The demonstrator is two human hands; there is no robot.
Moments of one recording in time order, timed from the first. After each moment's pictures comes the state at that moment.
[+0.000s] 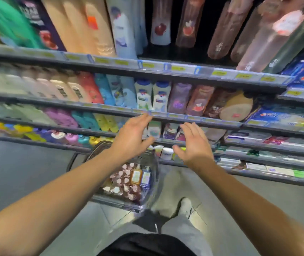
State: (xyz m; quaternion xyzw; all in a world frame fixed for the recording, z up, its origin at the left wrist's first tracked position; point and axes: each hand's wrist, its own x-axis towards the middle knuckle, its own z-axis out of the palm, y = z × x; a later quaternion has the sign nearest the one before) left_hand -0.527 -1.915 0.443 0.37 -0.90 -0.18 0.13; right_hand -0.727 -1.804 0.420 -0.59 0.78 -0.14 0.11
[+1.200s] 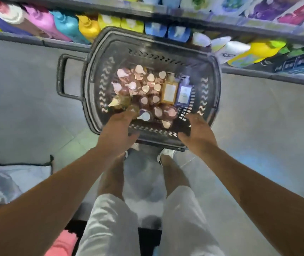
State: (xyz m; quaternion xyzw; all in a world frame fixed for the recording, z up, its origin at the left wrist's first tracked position) left_hand -0.304 -1.949 0.058 0.49 -0.78 -0.36 -0.15; right_hand -0.531 -1.842 0.048 -0.41 0.81 0.03 0.42
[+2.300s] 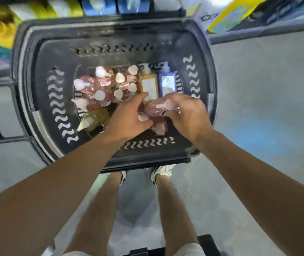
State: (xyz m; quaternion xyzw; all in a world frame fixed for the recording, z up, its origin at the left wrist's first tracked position) left_hand -0.403 -1.982 -0.086 0.36 -0.80 -0.46 -0.15; right_hand -0.549 -1.859 -0.063 -0.41 0.83 -0.19 0.33
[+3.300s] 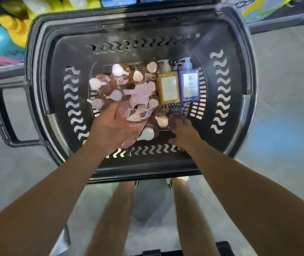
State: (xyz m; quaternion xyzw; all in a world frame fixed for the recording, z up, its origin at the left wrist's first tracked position) left_hand -0.330 -2.020 -0.095 0.53 -0.61 -0.58 -0.10; right_hand -0.489 -1.851 -0.206 -0.26 0.79 0.08 0.55
